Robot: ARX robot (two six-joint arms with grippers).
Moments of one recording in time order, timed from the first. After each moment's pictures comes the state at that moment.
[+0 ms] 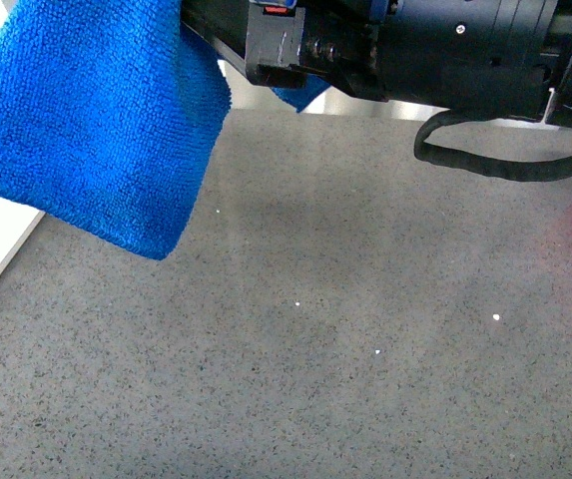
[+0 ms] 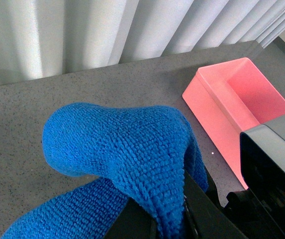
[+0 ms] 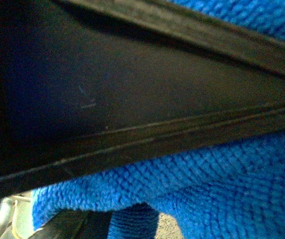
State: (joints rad) left arm -0.40 1.53 1.08 0.04 0.34 -0.16; right arm 0.47 1.82 0.77 0.99 -0.65 0.39
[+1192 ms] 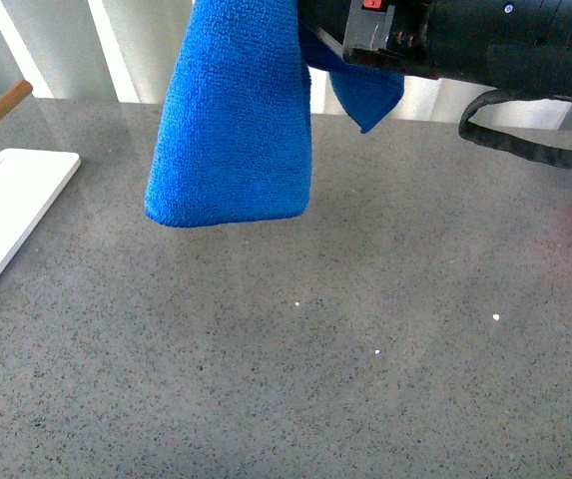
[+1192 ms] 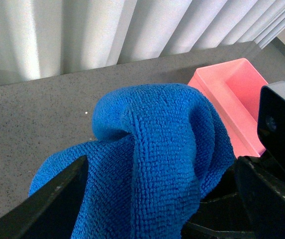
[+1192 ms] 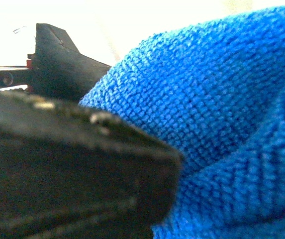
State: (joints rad) left arm -0.40 1.53 1.08 0.04 0.34 -0.17; right arm 0.41 1.79 0.74 0.98 -0.55 0.34
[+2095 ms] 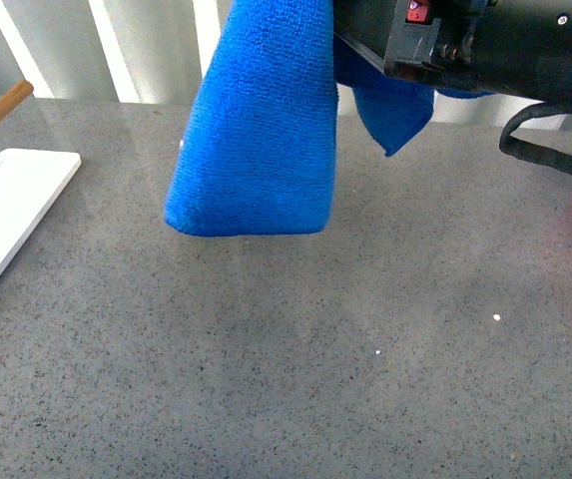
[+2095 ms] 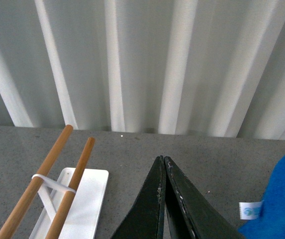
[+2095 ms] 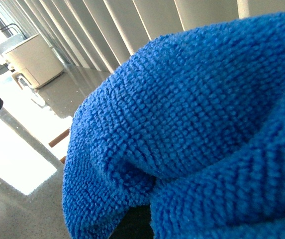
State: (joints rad) left arm -0.19 1.06 0.27 0.77 -0.18 -0.01; right arm 0.38 1.73 0.69 0.94 -0.55 0.34
